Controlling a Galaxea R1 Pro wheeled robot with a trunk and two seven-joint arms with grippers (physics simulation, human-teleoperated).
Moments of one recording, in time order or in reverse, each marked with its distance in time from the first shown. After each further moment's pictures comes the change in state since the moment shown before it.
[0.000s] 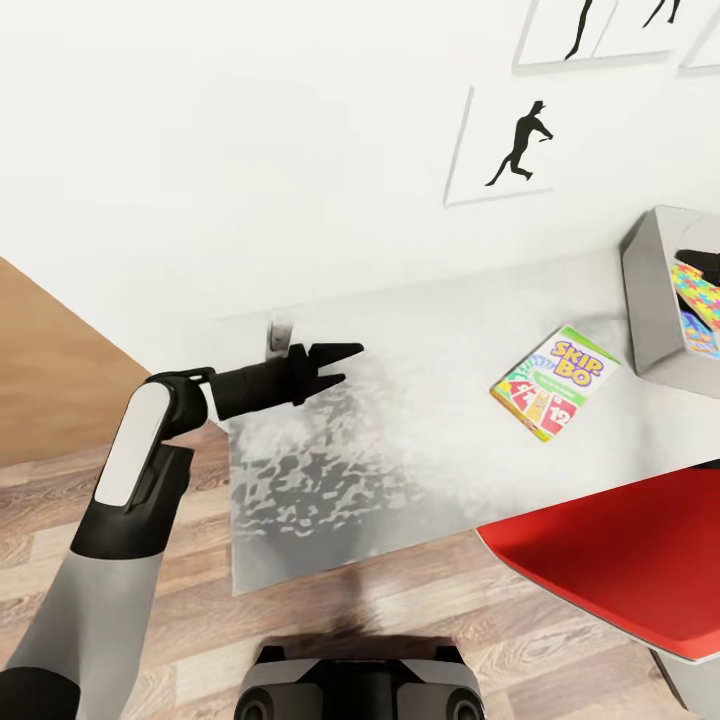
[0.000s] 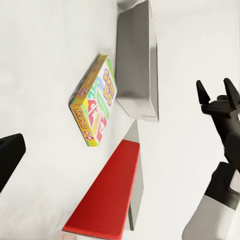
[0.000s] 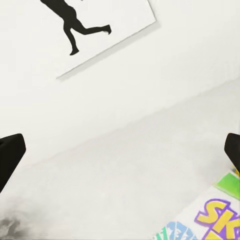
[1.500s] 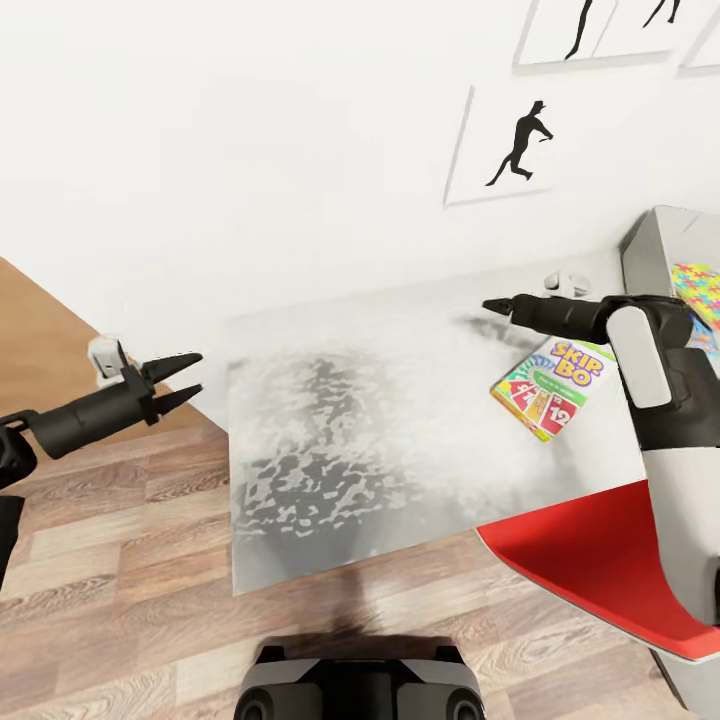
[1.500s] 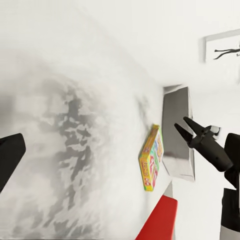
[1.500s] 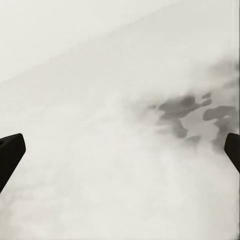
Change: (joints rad) left arm 0.208 0.364 0.355 0.000 0.002 -0.003 -0.259; right arm -0.244 0.301 0.519 0.343 0.193 -0.082 -0.309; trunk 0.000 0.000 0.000
